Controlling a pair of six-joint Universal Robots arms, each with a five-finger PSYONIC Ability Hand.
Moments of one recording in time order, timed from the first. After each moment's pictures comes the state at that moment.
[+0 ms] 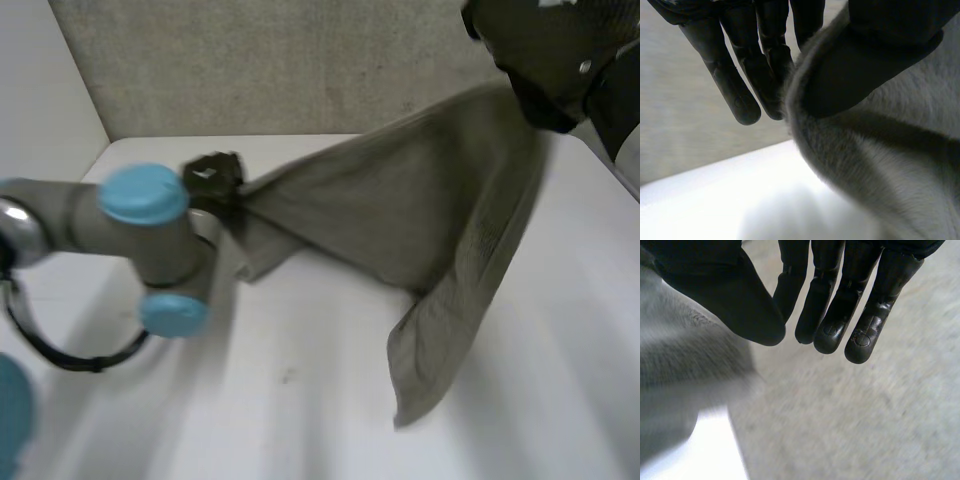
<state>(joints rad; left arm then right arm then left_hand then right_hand) 4.24 -2.32 -1.14 3.43 -1.76 3.11 2.06 -1.68 1.36 0.15 1.48 2.34 1.17 1.21 1.21 1.21 1.03 0.97 1.18 1.19 1.20 0.99</state>
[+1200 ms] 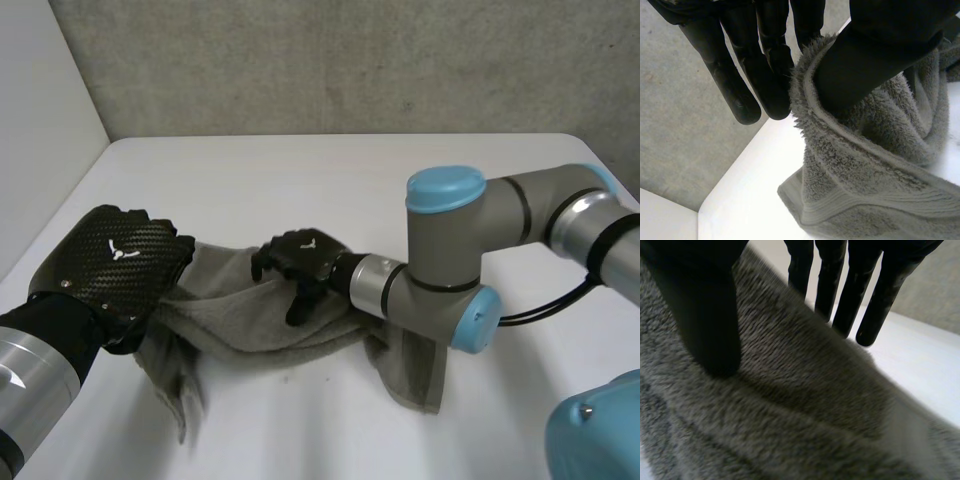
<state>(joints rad) 4.18 -1.33 -1.82 2.94 -1.64 3.68 2.21 -0.62 0.82 0.17 1.00 3.01 1.19 1.22 1.22 1.22 1.03 0.53 0.62 0.62 0.62 0.42</state>
